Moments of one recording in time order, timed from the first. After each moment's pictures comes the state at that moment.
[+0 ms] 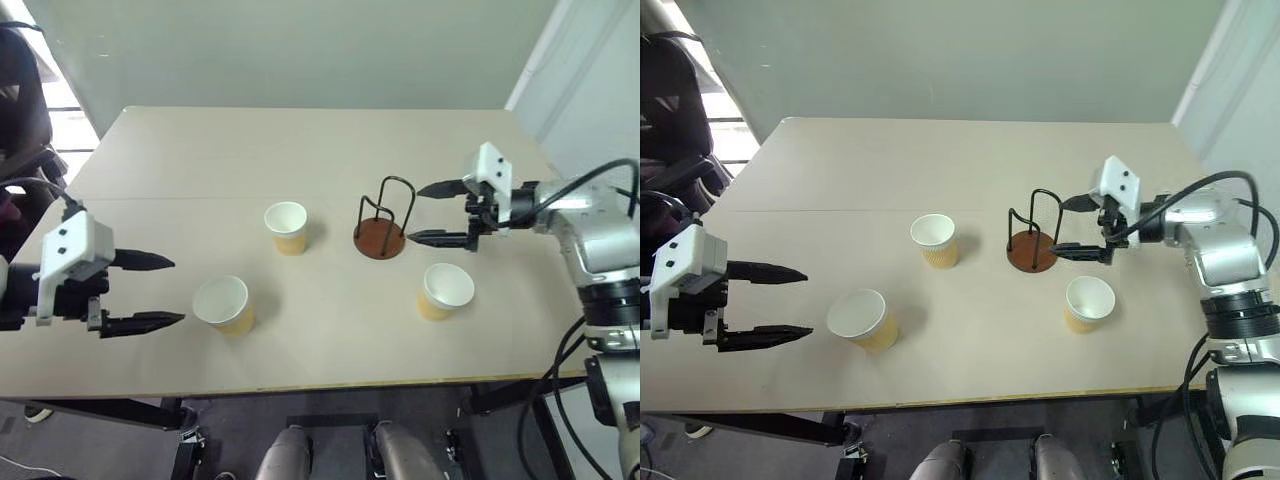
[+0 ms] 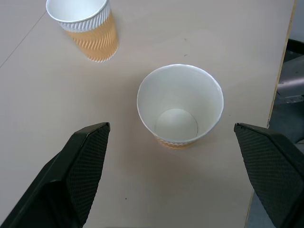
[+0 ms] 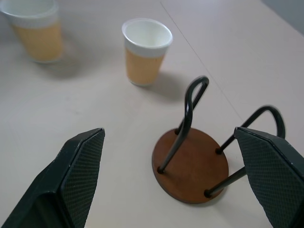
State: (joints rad) left arm 0.00 1.23 0.52 -0.18 -0.50 0.46 -1.41; right arm -0.83 -0.74 0.13 0.15 0.25 0.44 1.22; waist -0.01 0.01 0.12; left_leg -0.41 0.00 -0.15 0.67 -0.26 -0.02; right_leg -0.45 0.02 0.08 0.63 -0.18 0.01
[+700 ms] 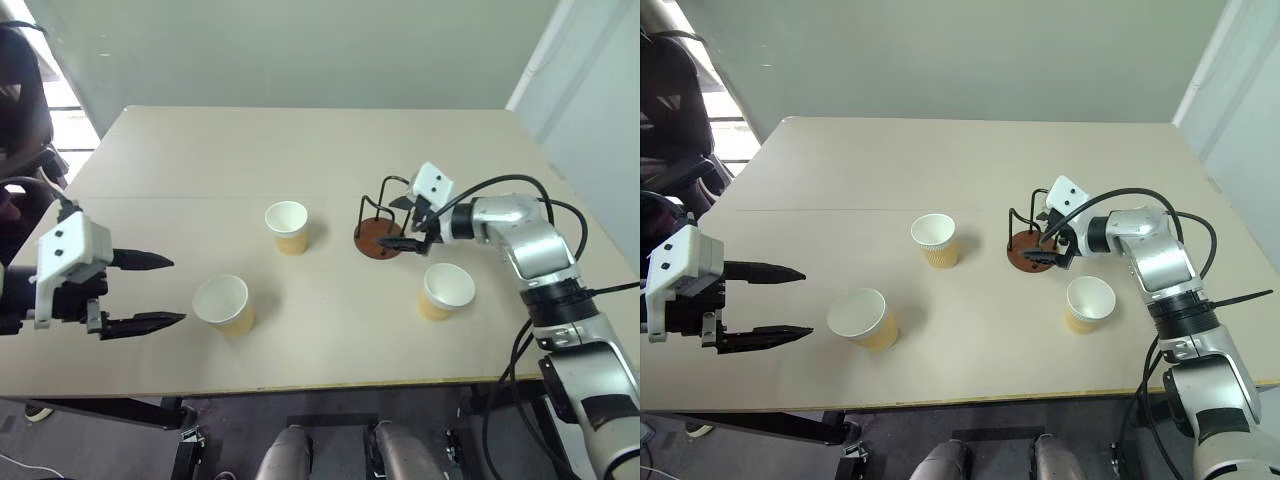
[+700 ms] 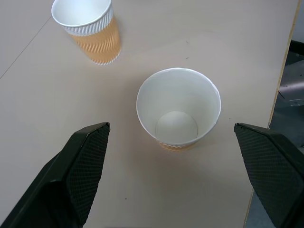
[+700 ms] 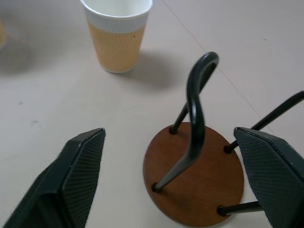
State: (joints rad) left arm 0.04 1.22 0.56 -0.22 -0.51 0.49 -1.37; right arm -0.86 -0.56 0.22 0.20 0.11 0.51 1.01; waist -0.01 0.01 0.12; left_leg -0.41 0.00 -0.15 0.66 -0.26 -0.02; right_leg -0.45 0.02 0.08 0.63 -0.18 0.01
